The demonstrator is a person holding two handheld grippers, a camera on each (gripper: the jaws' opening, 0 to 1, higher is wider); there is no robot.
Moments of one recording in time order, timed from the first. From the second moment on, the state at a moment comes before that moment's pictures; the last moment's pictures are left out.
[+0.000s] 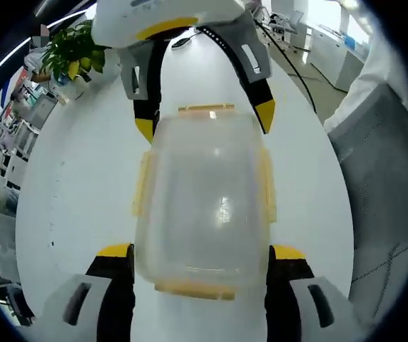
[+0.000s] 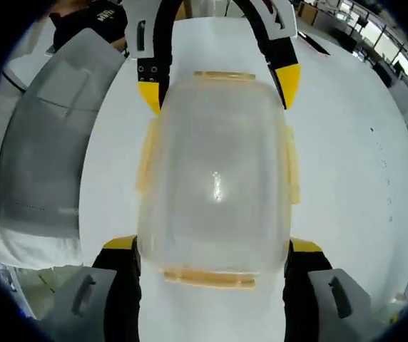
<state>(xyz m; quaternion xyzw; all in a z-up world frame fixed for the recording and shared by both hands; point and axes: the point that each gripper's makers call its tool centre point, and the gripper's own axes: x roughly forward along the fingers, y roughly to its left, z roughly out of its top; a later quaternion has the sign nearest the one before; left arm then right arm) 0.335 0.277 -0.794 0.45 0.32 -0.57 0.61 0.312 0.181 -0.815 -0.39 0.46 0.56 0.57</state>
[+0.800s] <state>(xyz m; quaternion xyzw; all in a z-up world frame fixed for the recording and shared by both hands) 0.363 0.300 -0.794 0.45 0.33 -0.56 0.61 0.343 0.205 -0.813 -0.39 0.44 0.57 0.57</state>
